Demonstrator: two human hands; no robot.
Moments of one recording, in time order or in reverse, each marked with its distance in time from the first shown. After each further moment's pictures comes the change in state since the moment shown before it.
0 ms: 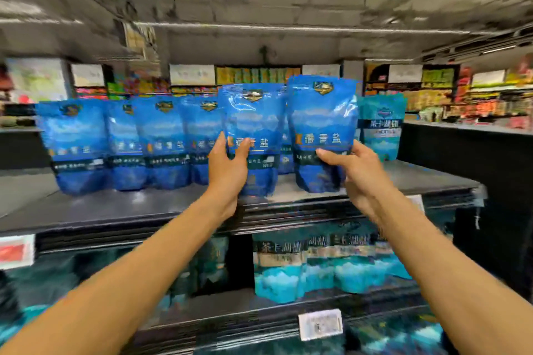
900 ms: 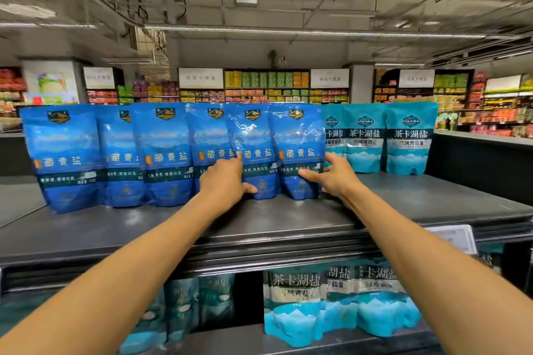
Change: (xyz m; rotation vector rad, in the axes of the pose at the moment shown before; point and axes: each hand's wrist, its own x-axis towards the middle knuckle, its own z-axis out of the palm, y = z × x) left_hand 0.083 -0.051 -0.015 1.216 -0.285 0.248; right_hand 0.118 0.072 0.015 -0.727 -0.059 0.030
